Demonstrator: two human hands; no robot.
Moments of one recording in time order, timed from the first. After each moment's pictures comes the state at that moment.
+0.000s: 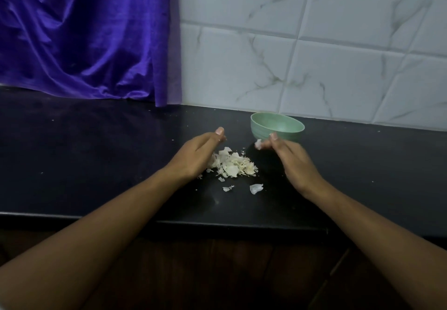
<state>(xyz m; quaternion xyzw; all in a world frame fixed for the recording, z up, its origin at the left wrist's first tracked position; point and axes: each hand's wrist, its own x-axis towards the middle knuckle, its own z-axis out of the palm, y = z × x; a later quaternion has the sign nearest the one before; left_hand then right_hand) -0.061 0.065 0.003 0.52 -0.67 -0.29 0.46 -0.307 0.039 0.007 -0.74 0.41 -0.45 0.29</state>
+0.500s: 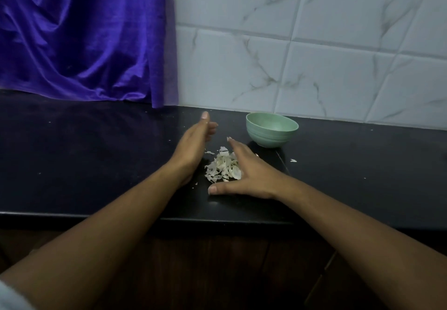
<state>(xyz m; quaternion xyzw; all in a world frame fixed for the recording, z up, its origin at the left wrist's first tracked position) -0.077 0.046 0.007 0.50 -0.52 -0.38 0.58 -0.258 0.055 0.007 -0.87 0.44 -0.15 0.18</state>
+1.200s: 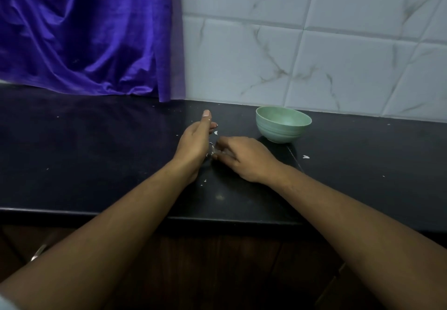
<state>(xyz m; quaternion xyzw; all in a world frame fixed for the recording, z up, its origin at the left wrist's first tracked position) -0.072 0.048 0.007 0.53 -0.46 -0.36 0.61 -0.222 0.008 -0.002 -0.92 0.34 -0.21 -0.02</state>
